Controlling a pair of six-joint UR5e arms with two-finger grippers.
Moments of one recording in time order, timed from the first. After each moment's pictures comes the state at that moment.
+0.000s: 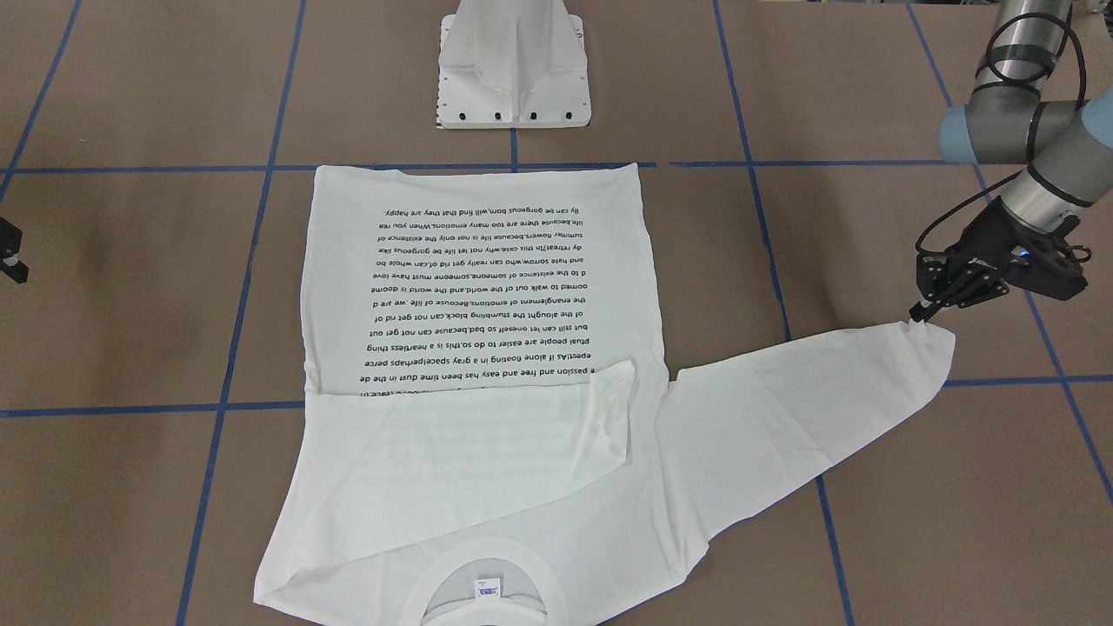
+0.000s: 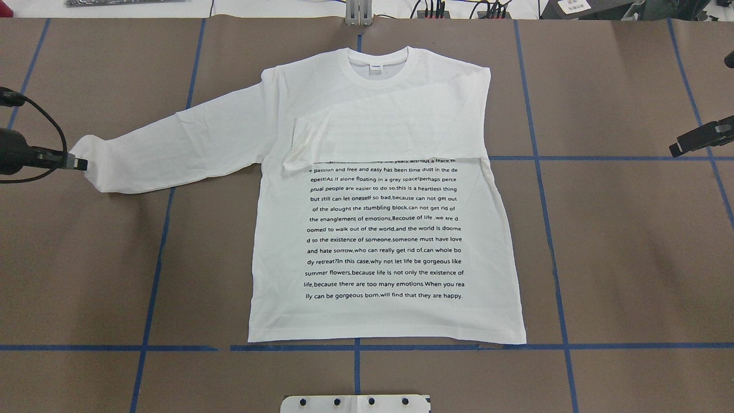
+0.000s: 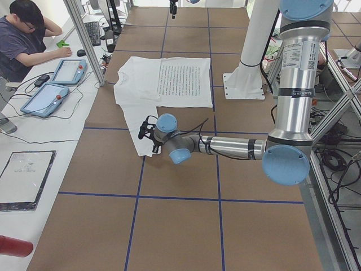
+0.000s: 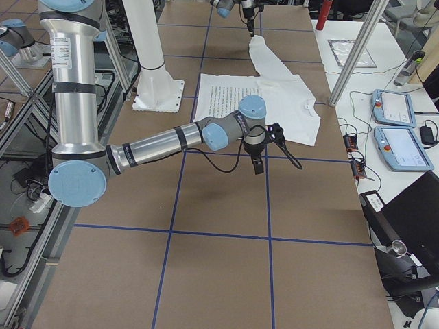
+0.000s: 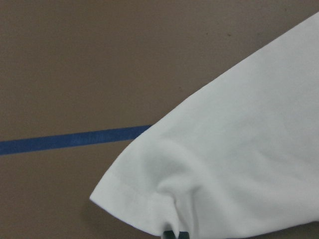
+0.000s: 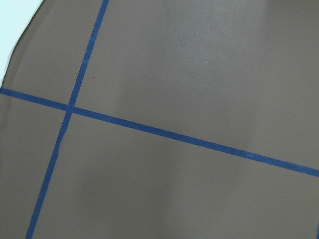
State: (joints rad) left arm -1.04 -1.62 -1.56 -2.56 -2.19 -0.91; right arm 1.23 -1.56 1.88 -1.38 2.26 0.34
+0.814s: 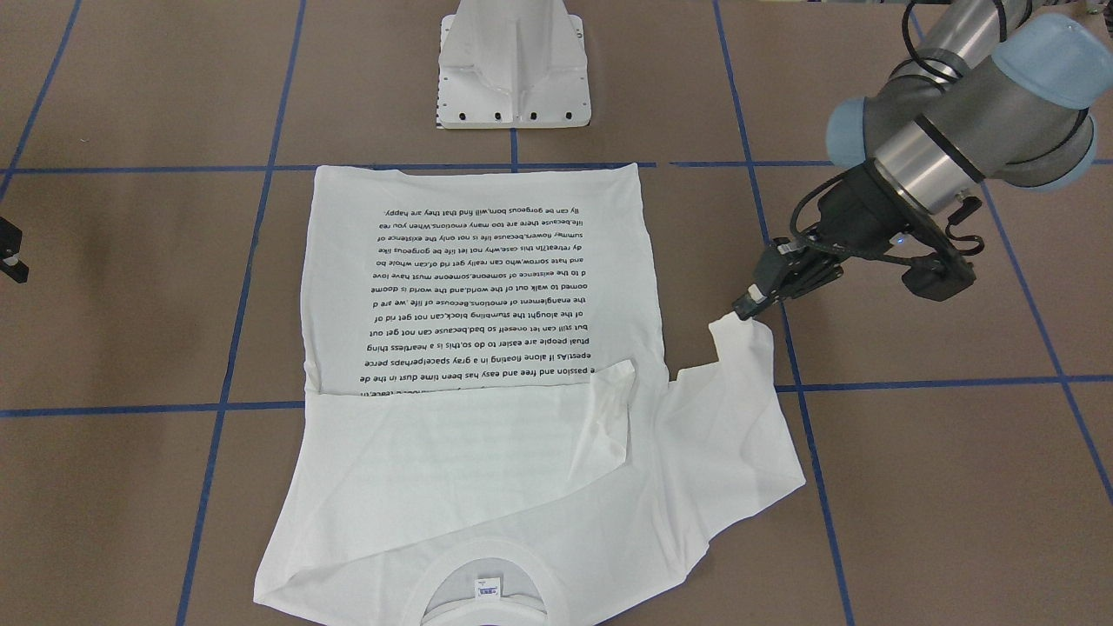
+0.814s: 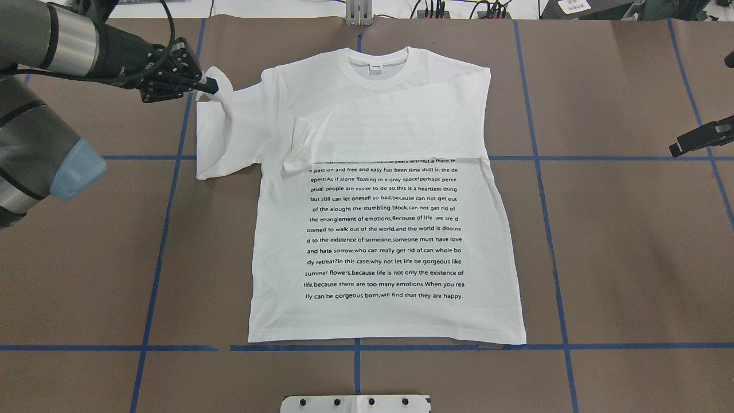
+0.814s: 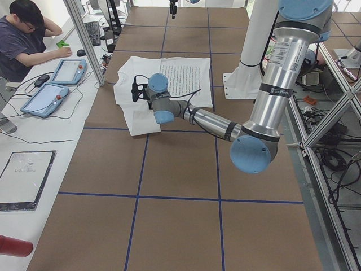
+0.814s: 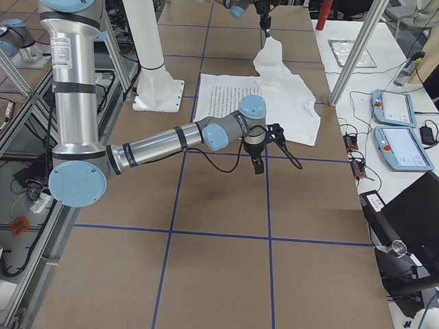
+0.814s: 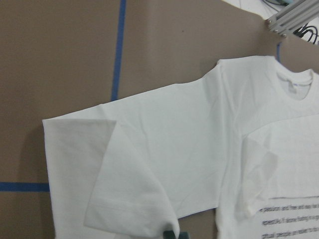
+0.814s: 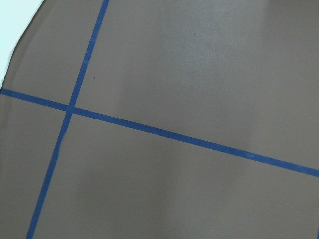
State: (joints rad) left arm -0.98 -2.07 -1.63 -2.43 -2.25 -1.70; right arm 1.23 -1.56 1.88 -1.38 2.25 0.34
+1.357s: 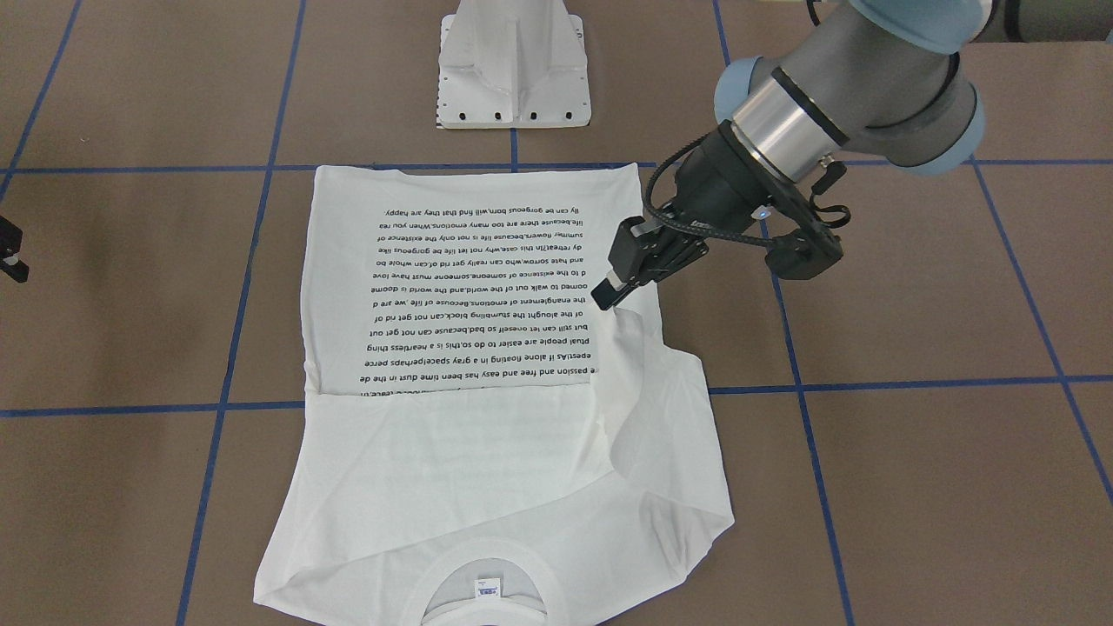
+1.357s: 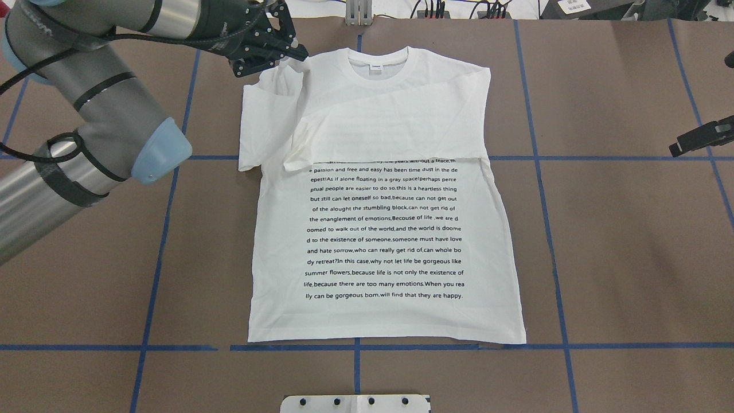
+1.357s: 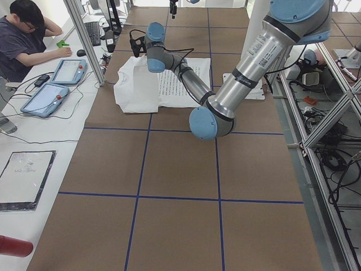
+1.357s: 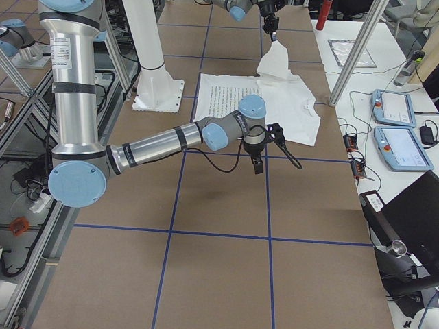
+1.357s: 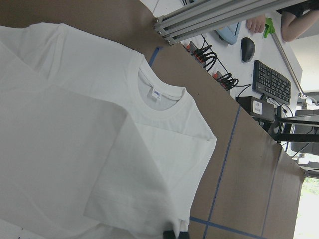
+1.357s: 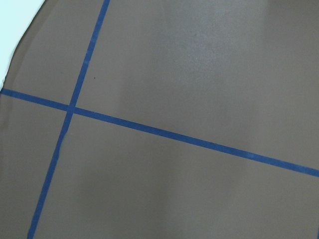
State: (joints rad) left arm -0.89 -2.30 -1.60 -2.30 -2.11 -1.88; right arm 1.23 -1.56 1.89 -1.38 2.25 0.34
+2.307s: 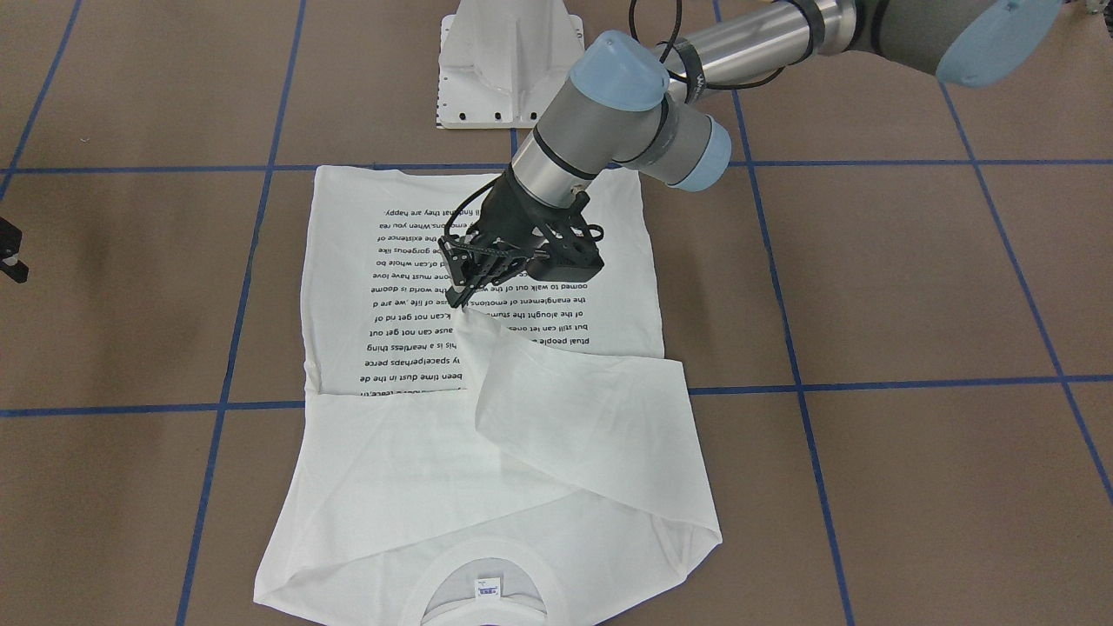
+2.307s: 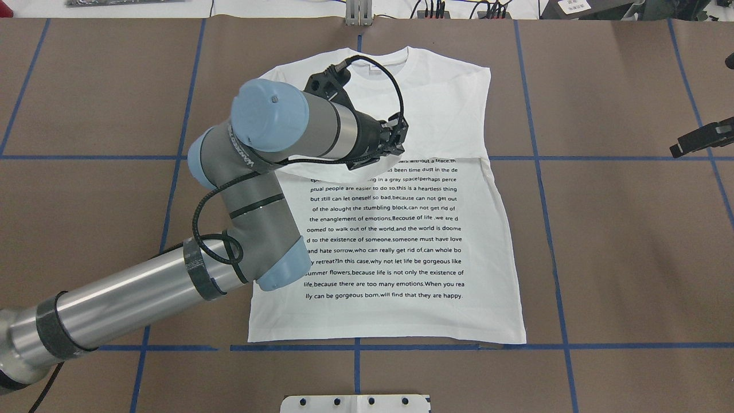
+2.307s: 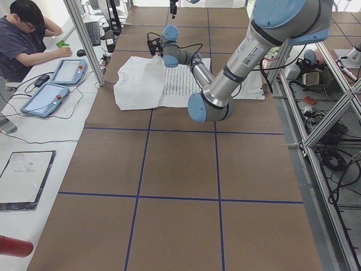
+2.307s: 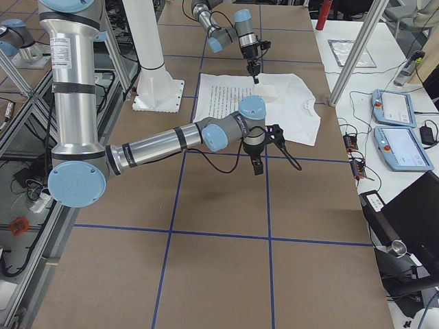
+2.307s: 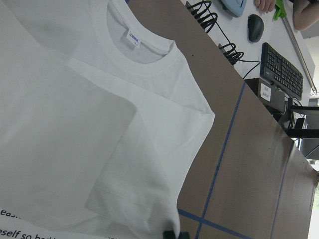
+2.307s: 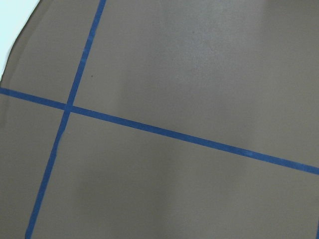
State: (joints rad) left arm -0.56 -2.42 -1.40 -2.30 -1.81 -1.76; right arm 1.23 -1.57 1.88 -1.38 2.25 0.34
